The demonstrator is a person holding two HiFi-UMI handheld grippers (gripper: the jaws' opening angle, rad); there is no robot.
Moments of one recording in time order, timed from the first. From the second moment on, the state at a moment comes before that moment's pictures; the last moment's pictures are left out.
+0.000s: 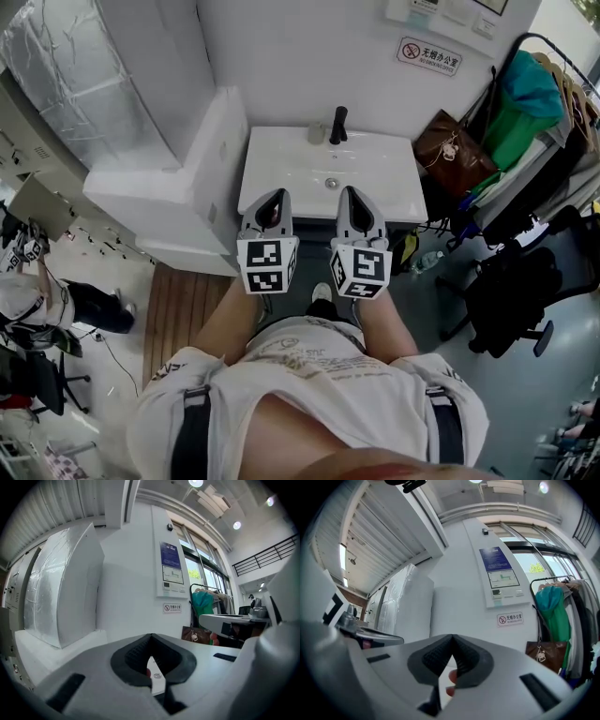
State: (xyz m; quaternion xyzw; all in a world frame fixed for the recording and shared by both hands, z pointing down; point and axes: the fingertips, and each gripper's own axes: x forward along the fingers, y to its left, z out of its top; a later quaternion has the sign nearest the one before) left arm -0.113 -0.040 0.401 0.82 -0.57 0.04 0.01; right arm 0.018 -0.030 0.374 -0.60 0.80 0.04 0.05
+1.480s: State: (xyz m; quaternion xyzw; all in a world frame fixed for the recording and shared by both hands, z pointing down) left arm -0.031 -0.285 0.405 0.79 -0.61 0.07 0.06; right arm 0.098 -0.286 0.380 -0.57 0.82 0.00 0.03
